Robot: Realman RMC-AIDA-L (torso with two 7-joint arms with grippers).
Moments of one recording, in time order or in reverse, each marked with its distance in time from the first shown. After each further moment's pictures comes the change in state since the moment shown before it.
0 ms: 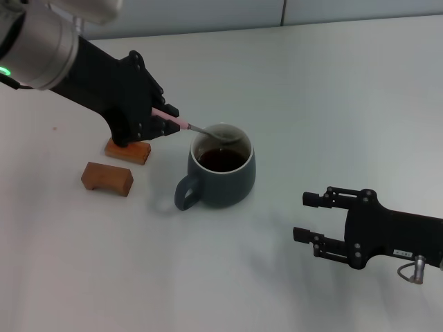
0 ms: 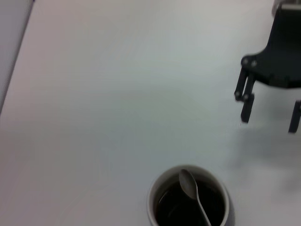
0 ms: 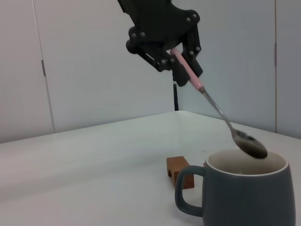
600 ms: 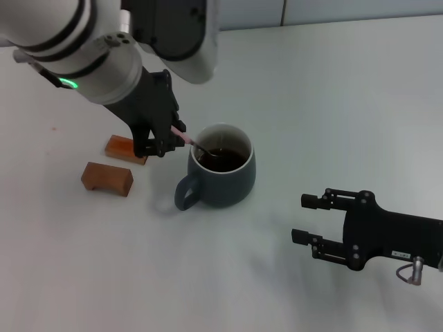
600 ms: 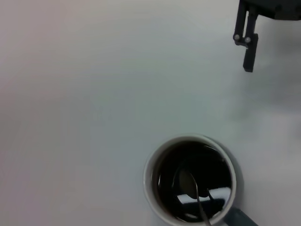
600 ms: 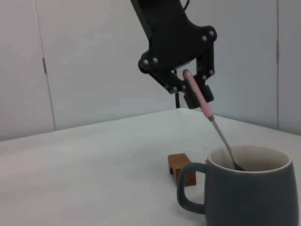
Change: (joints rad) left arm -0.078 -0.005 0.307 0.002 0.203 -0.061 -0.120; right arm 0.001 0.003 -0.007 0.002 -0.002 0.008 0.001
